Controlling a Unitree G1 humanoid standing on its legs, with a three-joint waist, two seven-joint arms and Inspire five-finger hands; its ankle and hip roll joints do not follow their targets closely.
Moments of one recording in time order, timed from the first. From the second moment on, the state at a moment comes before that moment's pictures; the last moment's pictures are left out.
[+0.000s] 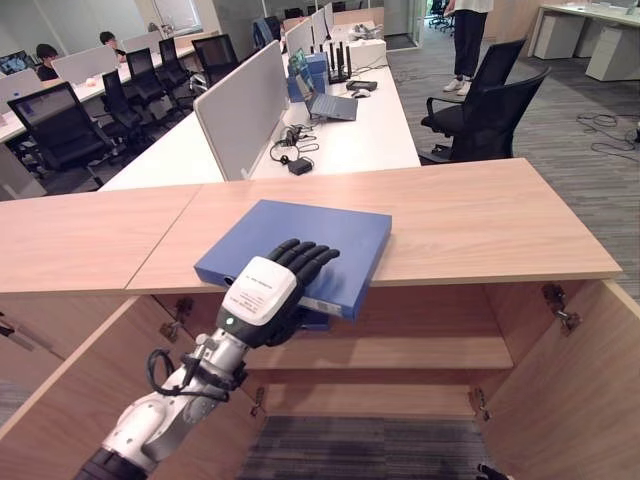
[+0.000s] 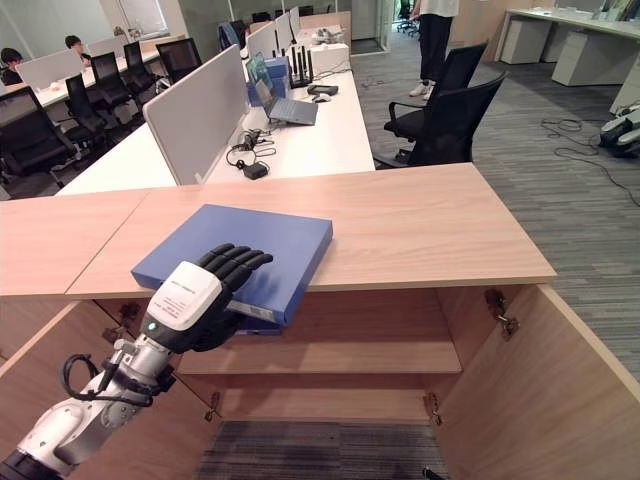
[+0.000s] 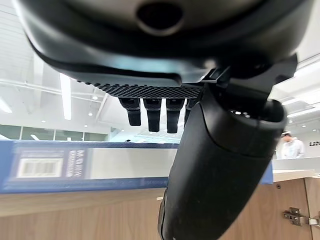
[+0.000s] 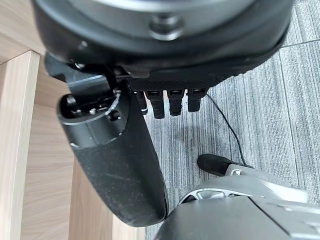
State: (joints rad) left arm -0.02 0.78 -0.34 -0.12 0.80 -0.26 0.44; right arm 0.11 -0.28 0.18 1.15 0.26 -0.10 -0.15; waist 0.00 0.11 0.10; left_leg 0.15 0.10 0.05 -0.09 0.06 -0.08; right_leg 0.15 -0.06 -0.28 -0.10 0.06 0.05
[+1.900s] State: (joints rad) left arm 0.05 0.45 -0.04 -0.39 -0.20 -0.27 0.33; right arm 0.11 -0.27 0.17 1.14 0.30 -0.06 -0.13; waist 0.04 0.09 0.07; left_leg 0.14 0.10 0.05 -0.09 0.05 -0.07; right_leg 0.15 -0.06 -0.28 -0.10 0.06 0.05
